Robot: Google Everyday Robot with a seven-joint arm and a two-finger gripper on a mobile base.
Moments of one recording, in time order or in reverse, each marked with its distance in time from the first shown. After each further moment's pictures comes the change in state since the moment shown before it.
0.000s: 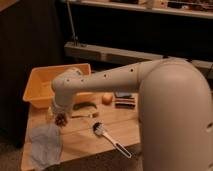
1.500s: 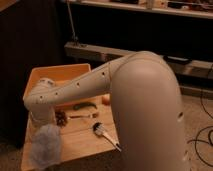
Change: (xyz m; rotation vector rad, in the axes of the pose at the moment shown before) arm 0.007 0.063 0.039 0.083 -0.015 -0.186
